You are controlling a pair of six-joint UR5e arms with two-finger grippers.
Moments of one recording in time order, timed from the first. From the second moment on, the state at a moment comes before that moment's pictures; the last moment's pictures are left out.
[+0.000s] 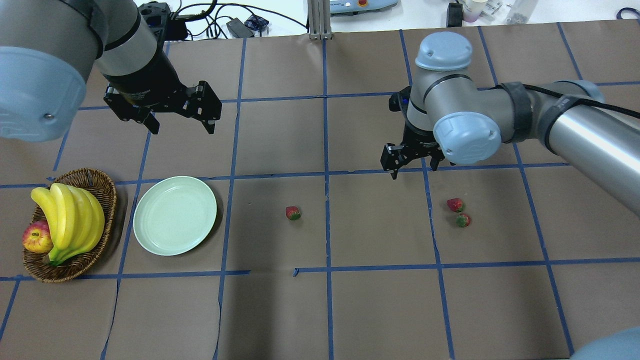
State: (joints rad) left arm -1.62 -1.56 -1.61 -1.51 1.59 -0.02; right arm 1.61 -1.28 1.84 -1.96 -1.57 -0.18
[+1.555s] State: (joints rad) left arm -1.62 -1.56 -1.61 -1.51 1.59 -0.02; right arm 1.45 -1.28 2.09 -2.21 -1.62 -0.46
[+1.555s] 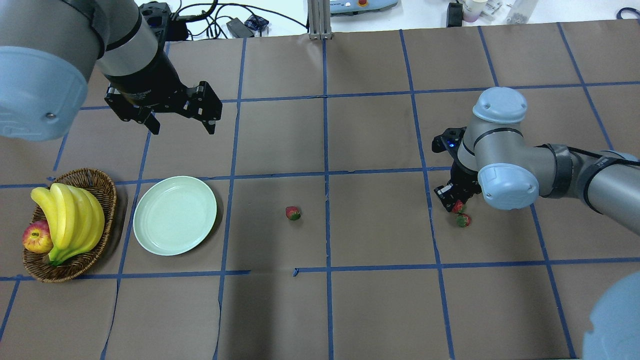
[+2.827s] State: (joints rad) left arm -1.62 -1.56 -1.61 -1.51 1.59 -0.02; right arm 1.89 -1.13 1.77 -2.27 -1.41 0.36
